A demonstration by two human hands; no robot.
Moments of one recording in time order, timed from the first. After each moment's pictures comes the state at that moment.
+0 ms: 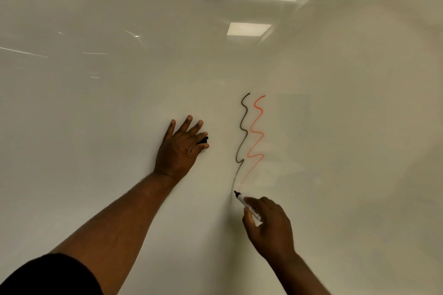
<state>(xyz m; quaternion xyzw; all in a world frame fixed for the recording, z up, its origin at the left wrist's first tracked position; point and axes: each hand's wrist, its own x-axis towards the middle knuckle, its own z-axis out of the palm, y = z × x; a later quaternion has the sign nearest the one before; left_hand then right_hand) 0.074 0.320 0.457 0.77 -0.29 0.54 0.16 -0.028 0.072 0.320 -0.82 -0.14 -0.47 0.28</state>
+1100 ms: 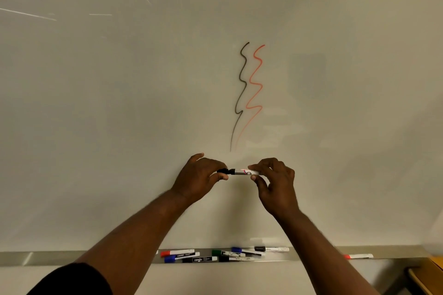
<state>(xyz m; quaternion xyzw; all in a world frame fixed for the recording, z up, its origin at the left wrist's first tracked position) -0.026 0.274 0.304 0.86 -0.31 0.34 0.21 -0.054 0.033 0.279 -0.85 -0.16 -0.41 0.30</state>
